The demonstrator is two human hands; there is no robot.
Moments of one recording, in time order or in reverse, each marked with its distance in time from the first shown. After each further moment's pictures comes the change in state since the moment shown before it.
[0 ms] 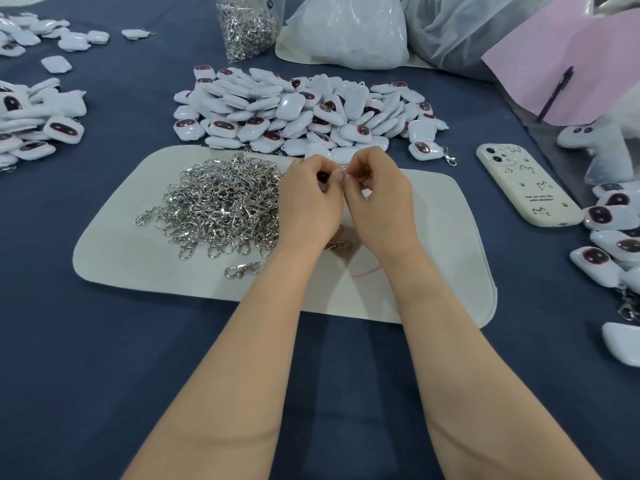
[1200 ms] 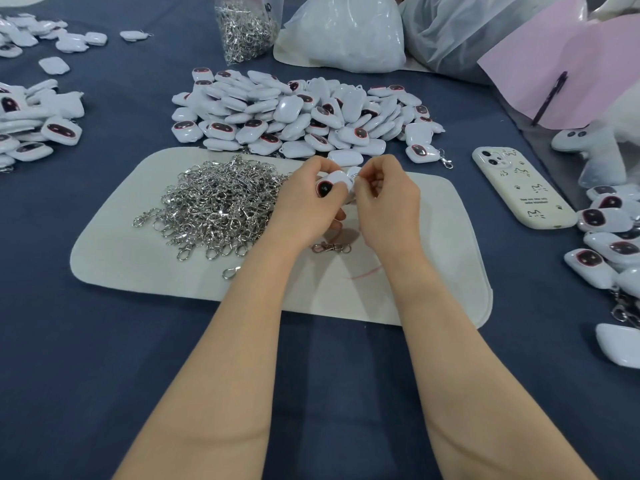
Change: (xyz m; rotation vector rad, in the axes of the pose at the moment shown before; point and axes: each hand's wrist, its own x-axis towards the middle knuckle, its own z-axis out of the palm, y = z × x) left_hand 0.003 -0.008 -0.006 -0.298 -0.274 -0.145; right_hand 0.002 0.009 -0.003 -0.030 0.081 0.115
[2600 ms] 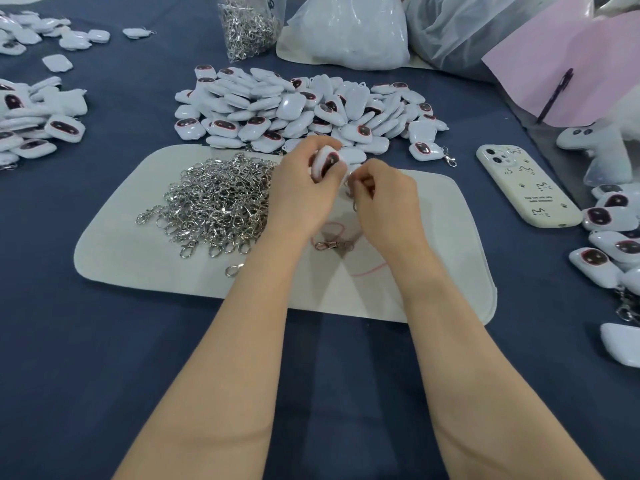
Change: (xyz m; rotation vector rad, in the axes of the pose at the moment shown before) left_hand 0.001 0.011 -0.004 0.097 0.197 0.144; right_hand 0.002 -0.007 -0.003 -0.191 -0.165 -0.037
